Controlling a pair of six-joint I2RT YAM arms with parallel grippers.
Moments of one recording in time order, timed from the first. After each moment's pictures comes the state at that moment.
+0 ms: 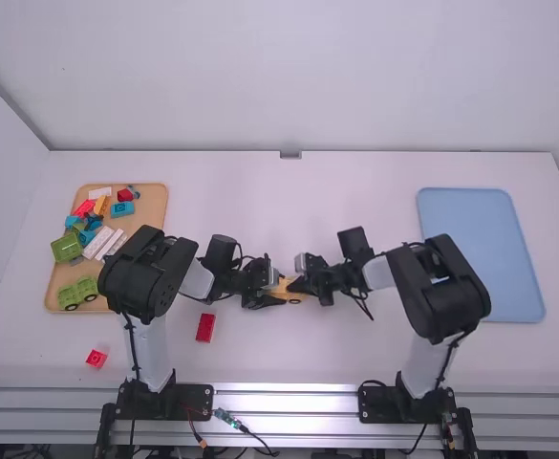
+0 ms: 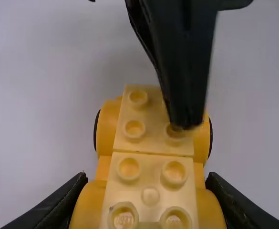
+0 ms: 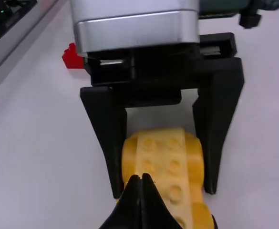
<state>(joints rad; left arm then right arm) -0.29 2.01 0.58 0.52 0.96 0.86 0.36 1.92 0.67 0.14 -1.10 -0.97</state>
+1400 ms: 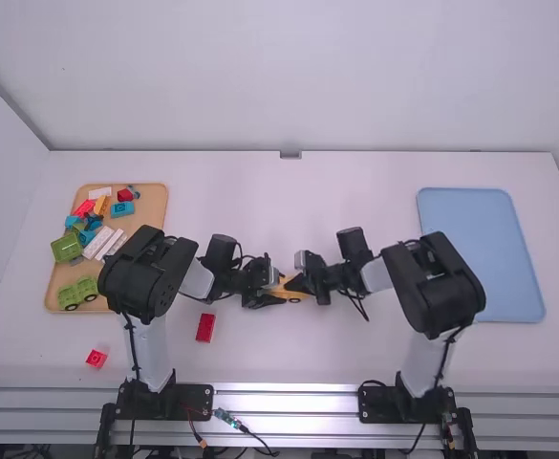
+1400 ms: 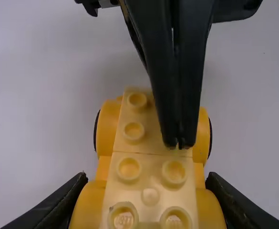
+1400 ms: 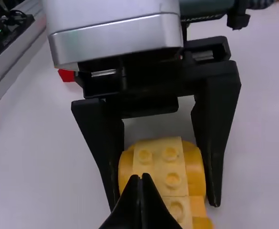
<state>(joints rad) -0.29 2.01 0.58 0.52 0.96 0.86 0.35 1.94 0.65 0.28 -1.10 -0.83</state>
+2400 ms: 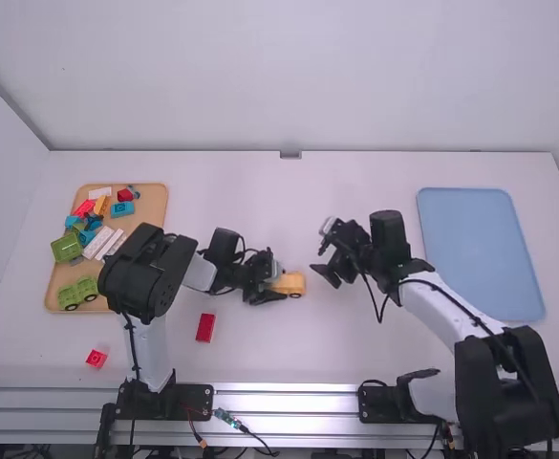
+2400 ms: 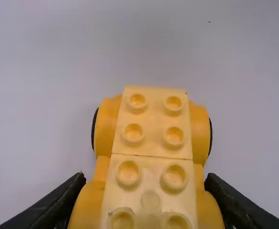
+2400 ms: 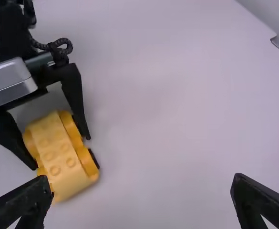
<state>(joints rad) -0.29 2.01 0.67 0.37 0.94 0.87 0.26 1.38 0.63 -0.04 -0.56 -0.61</state>
